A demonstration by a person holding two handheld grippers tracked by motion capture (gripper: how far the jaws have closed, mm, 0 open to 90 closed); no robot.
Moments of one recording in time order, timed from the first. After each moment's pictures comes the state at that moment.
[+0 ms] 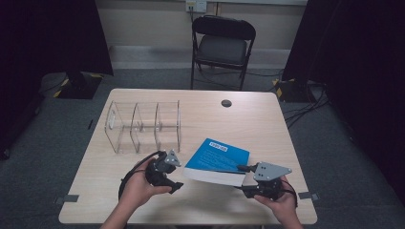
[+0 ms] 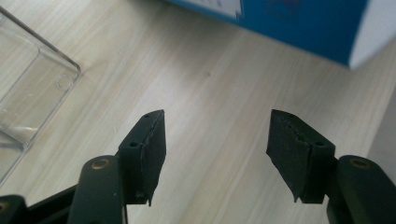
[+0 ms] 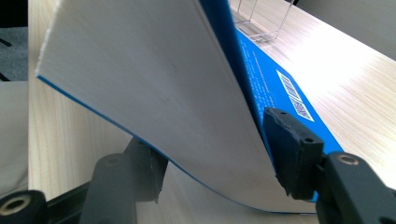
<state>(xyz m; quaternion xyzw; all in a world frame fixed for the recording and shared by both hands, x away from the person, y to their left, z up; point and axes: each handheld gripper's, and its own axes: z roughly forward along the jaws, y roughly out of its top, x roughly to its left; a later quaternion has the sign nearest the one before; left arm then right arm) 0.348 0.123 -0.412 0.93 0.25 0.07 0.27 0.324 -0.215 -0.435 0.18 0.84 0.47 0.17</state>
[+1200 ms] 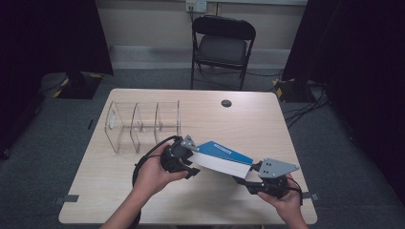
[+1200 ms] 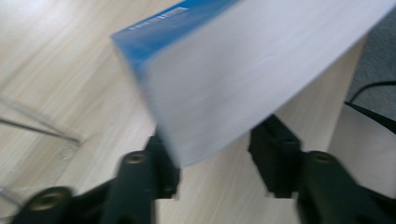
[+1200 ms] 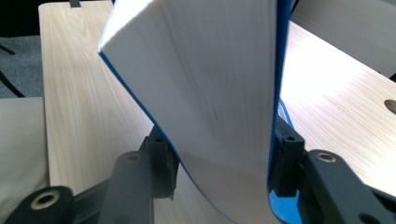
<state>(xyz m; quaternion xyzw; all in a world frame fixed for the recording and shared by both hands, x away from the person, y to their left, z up) 0.358 0.088 -0.356 0.92 0.24 0.06 0.30 0.318 -0.217 -0.406 0.18 0.84 0.48 0.18</state>
